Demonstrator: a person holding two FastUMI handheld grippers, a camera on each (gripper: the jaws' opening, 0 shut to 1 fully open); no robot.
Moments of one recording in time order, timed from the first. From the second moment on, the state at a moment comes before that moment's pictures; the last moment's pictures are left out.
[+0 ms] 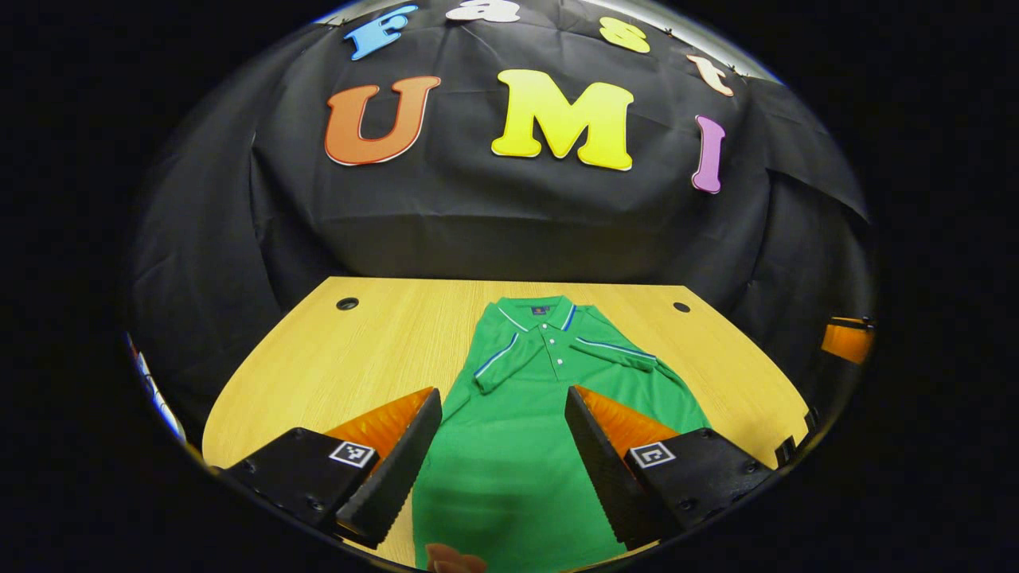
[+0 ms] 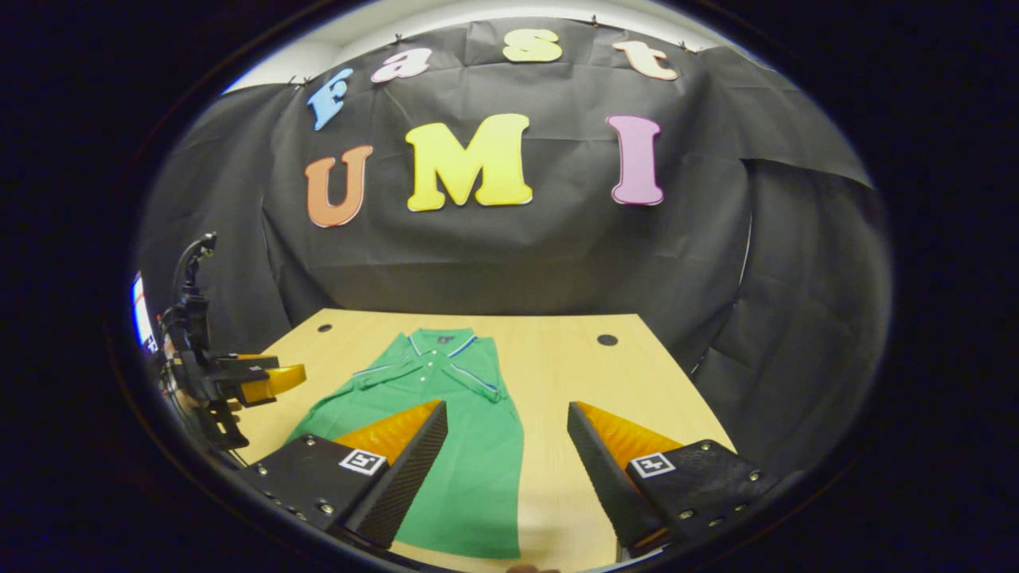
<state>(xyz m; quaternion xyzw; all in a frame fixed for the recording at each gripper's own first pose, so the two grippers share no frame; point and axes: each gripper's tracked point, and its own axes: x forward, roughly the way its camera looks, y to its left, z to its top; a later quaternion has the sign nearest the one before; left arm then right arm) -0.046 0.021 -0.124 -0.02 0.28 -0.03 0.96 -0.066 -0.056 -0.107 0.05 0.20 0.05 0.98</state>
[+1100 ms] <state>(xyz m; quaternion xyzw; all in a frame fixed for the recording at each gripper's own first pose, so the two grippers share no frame) -0.234 0.036 -0.256 0.04 0.45 -0.02 0.89 -0.171 -0.026 -0.312 0.00 0.41 0.06 0.91</state>
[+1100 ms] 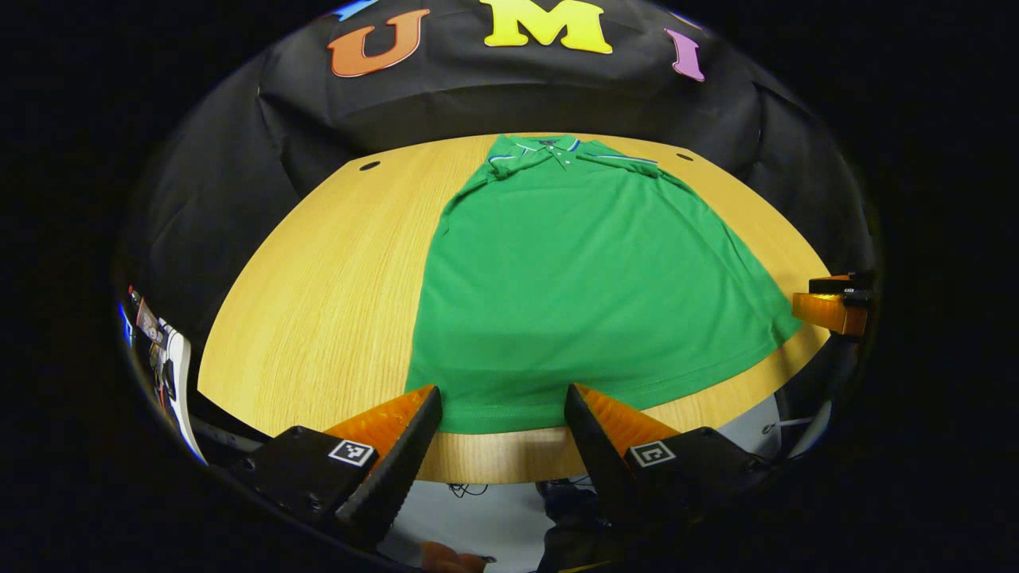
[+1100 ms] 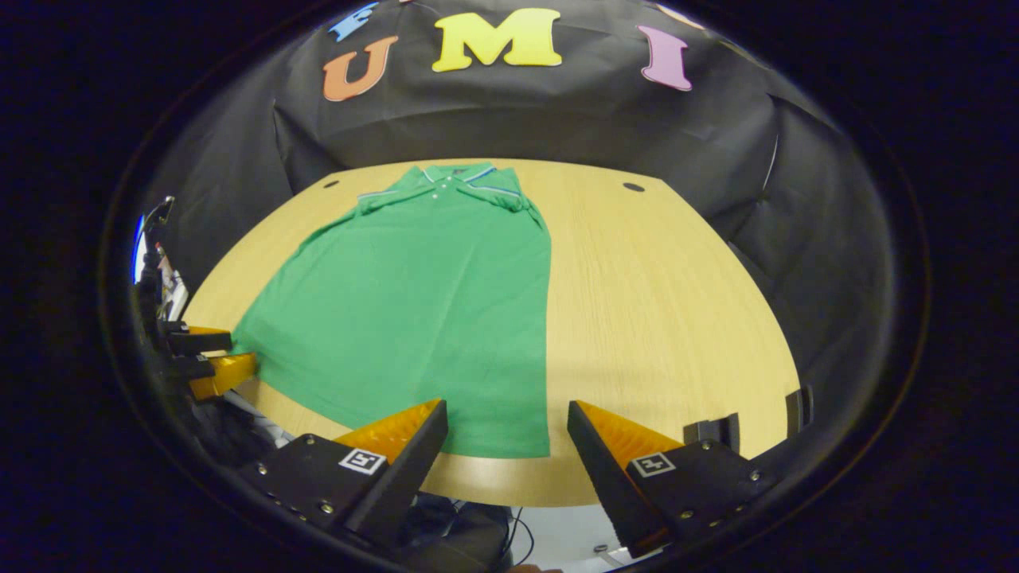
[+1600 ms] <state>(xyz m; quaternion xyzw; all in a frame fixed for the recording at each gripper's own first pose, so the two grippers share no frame) -0.227 0.038 -0.262 0.02 0.43 -0.01 0.90 -0.180 -0.002 -0.341 0.01 0.45 0.06 0.89</state>
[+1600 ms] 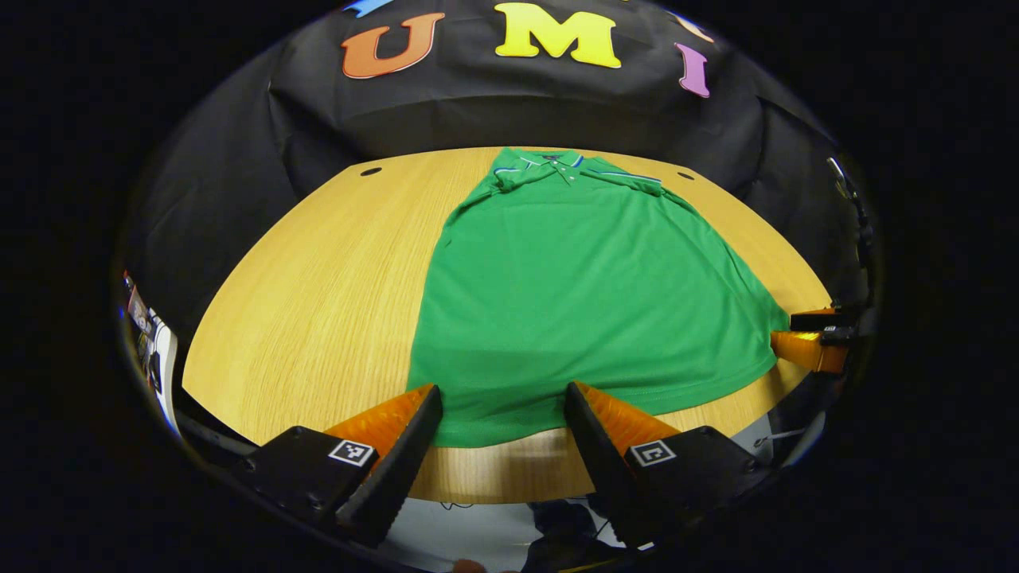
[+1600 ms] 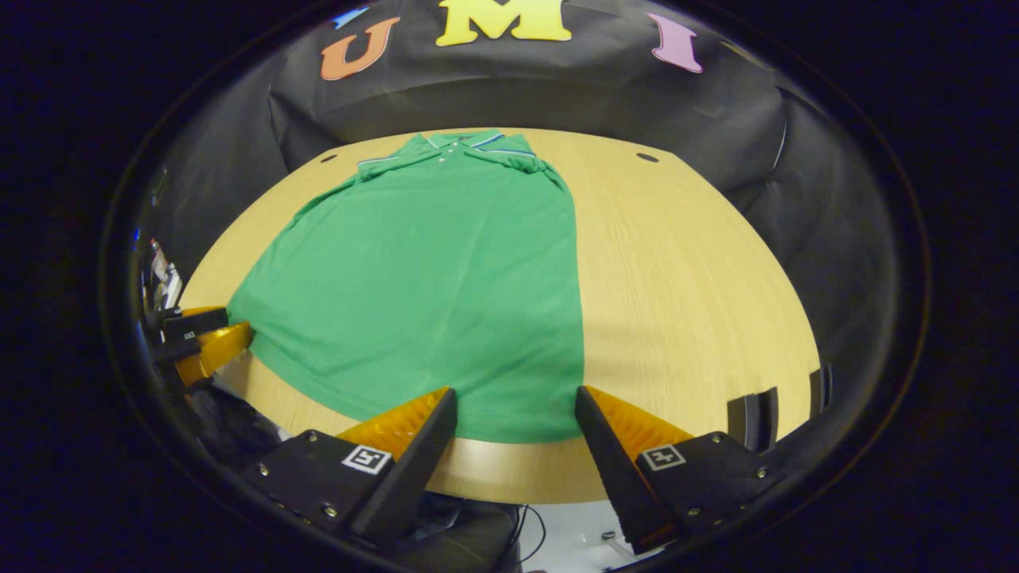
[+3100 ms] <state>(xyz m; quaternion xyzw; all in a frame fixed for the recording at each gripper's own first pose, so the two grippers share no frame) -0.121 0.040 -0.135 -0.09 0.34 -0.04 0.93 -0.081 0.029 -0.188 0.09 0.31 0.08 0.94</state>
